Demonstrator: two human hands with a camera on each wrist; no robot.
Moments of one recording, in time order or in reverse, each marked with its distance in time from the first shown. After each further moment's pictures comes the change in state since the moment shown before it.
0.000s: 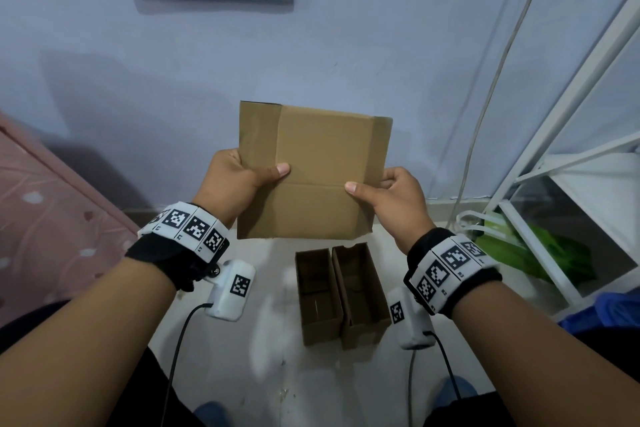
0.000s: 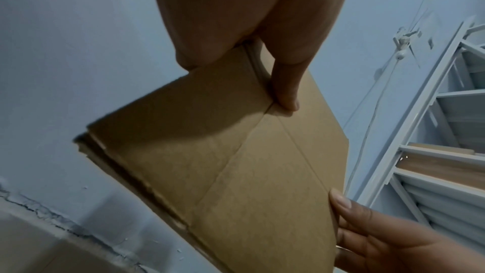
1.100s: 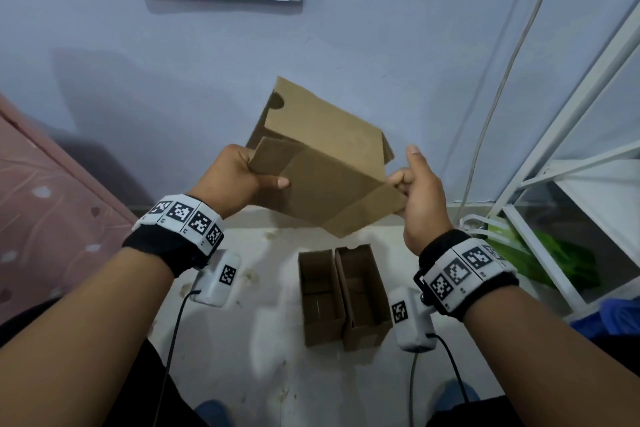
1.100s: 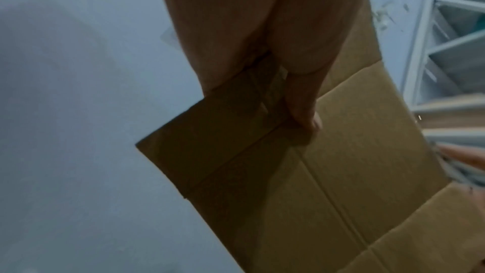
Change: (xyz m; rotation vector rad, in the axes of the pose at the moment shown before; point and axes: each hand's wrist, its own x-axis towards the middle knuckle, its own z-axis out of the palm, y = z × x) left_hand 0.007 0.000 -0.019 0.255 -0.175 0.098; right_hand -0.001 -0.010 -0.010 0.239 0.081 0.036
